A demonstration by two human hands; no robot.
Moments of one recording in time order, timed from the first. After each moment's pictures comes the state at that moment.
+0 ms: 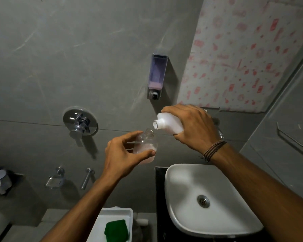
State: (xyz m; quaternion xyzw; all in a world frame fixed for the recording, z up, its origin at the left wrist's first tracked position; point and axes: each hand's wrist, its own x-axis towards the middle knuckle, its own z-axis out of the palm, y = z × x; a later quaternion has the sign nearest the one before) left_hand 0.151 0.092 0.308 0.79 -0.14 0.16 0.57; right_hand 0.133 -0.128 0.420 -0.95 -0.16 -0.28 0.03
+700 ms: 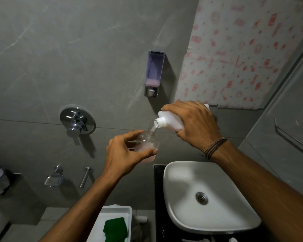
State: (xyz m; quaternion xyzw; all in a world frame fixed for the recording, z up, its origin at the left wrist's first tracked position) left_hand 0.155 0.082 0.302 0.79 -0.15 0.15 0.57; right_hand 0.136 -0.141 0.416 -0.95 -0.16 -0.28 0.00
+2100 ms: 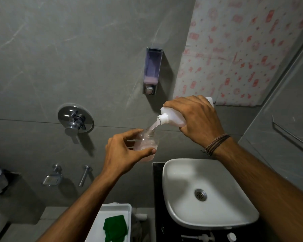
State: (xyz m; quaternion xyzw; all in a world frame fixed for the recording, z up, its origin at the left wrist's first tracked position) left_hand 0.154 0.081 0.300 0.79 -0.17 0.14 0.57; right_hand 0.127 -0.145 0.421 -0.94 -0.16 -0.31 -0.02
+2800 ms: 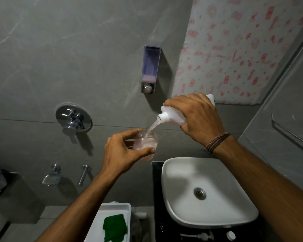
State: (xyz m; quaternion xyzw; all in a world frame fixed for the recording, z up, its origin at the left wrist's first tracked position) left_hand 0.156 0.078 0.298 0.79 -0.16 0.14 0.57; right_hand 0.128 -0.151 0.422 -0.94 -0.16 -0.29 -0.02
